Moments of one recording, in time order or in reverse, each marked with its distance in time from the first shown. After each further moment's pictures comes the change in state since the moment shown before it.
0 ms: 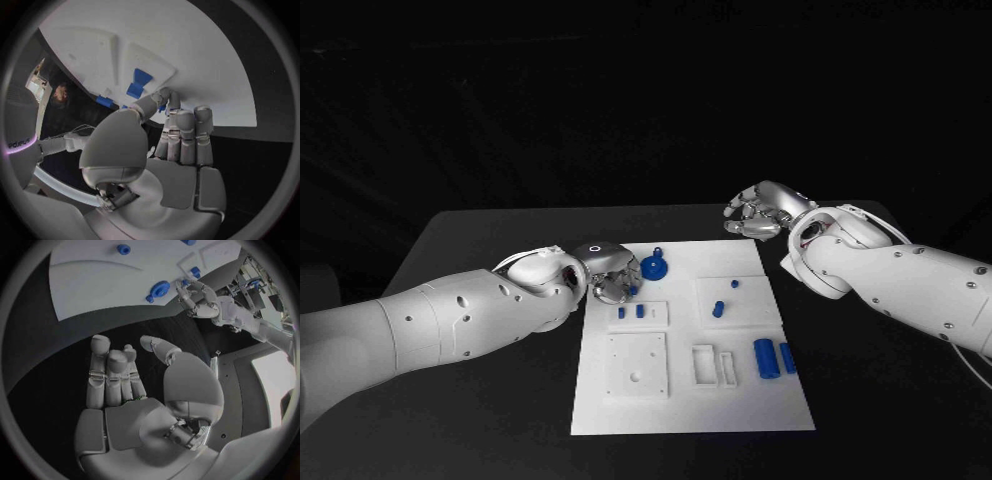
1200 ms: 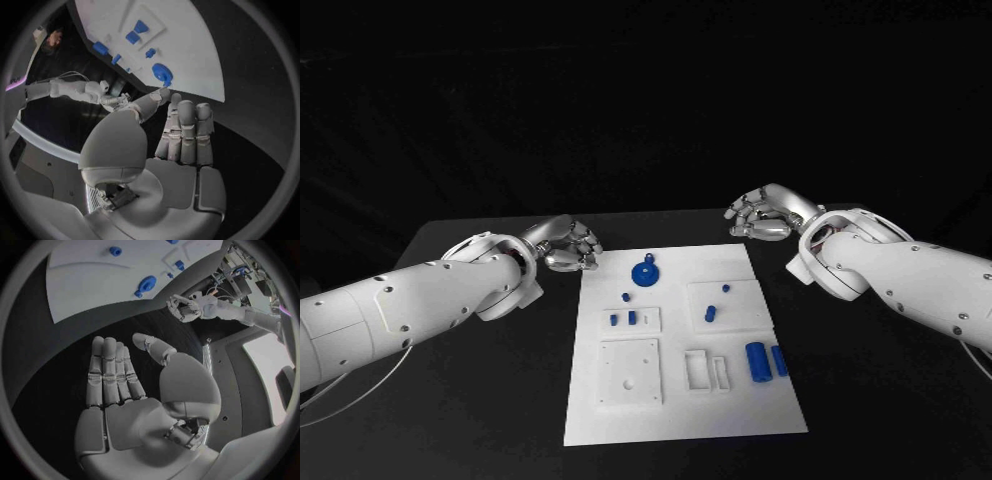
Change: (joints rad) left arm 0.052 -0.135 0.037 0.025 0.519 -0.029 0.062; left_hand -0.026 0.002 -0.001 0.020 0.019 -0.002 0.009 0.013 -0.004 -0.039 0.021 -0.047 0.011 -0.049 0.022 -0.140 -0.068 -0.001 -0.046 0.012 -0.072 -0.024; right arm 0.000 -0.072 -0.003 -0.021 0.190 0.066 0.236; right_hand 0.083 0.066 0.006 -0.171 -0.030 -0.021 0.059 0.016 0.009 -0.251 0.084 -0.373 -0.334 -0.324 0.106 -0.293 -0.147 -0.025 -0.393 0.107 -0.244 -0.052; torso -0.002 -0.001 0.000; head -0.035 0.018
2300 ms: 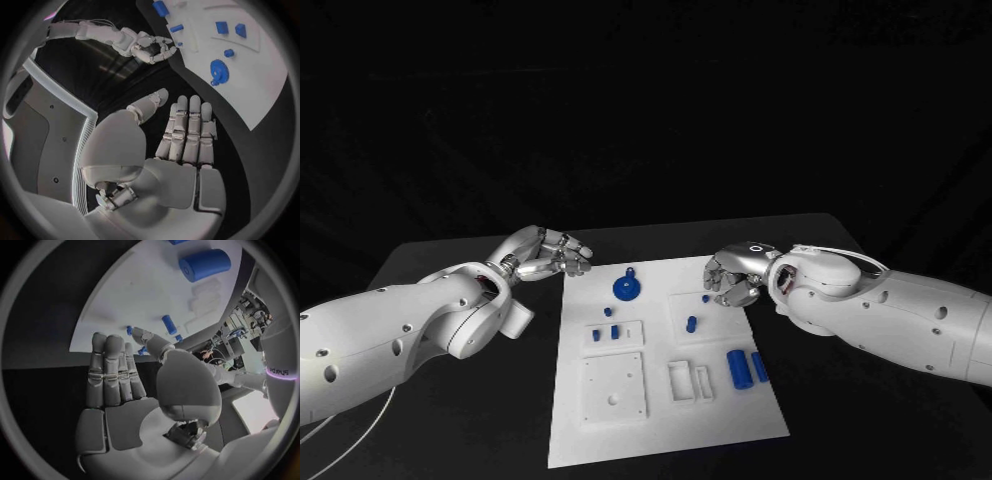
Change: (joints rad) left arm 0.001 -0.094 0.000 0.195 0.494 0.001 0.128; left_hand -0.039 0.018 -0.011 -0.003 0.000 -0.048 0.019 0.023 0.009 -0.066 0.060 -0.038 -0.078 -0.209 0.166 -0.635 -0.144 -0.032 -0.246 0.133 -0.292 -0.096; right arm -0.036 -0.032 -0.072 0.114 -0.547 0.171 -0.122; right_hand 0.070 -0.043 -0.050 0.000 -0.152 0.067 -0.040 0.048 0.000 0.313 -0.021 -0.484 -0.426 0.252 -0.050 0.014 -0.061 0.028 0.252 -0.055 0.093 0.029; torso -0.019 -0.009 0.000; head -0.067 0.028
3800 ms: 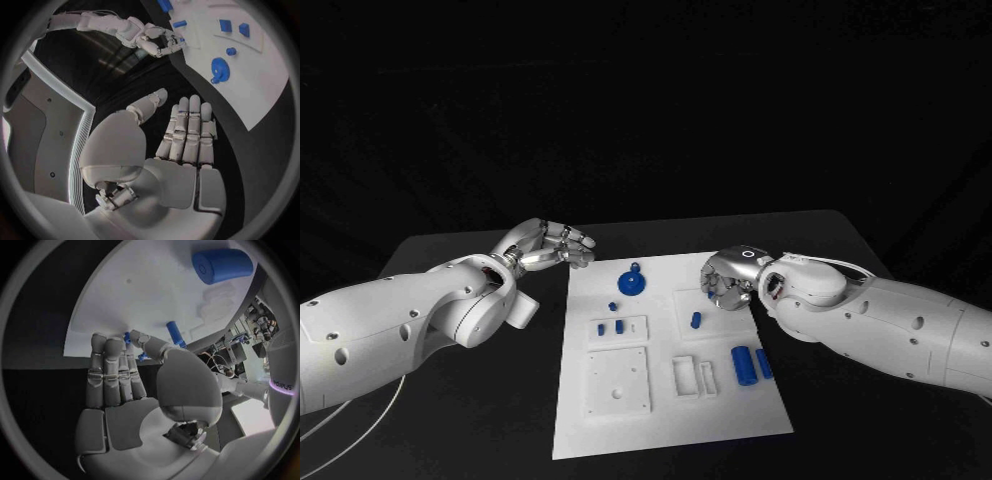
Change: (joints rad) left arm 0.002 0.003 0.000 -0.013 0.063 0.004 -0.004; left_hand -0.012 -0.004 -0.015 0.015 0.000 -0.045 0.016 -0.008 -0.006 -0.039 0.018 0.000 -0.035 0.018 -0.004 -0.019 0.032 0.015 0.002 -0.002 0.000 0.017; right arm -0.040 0.072 -0.002 -0.056 -0.072 -0.047 -0.038; right_hand 0.014 -0.022 0.177 0.055 -0.194 0.060 -0.018 0.012 -0.010 0.094 -0.019 -0.062 -0.013 0.030 -0.007 0.028 0.077 -0.004 0.029 -0.018 0.031 0.032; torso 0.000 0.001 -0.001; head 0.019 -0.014
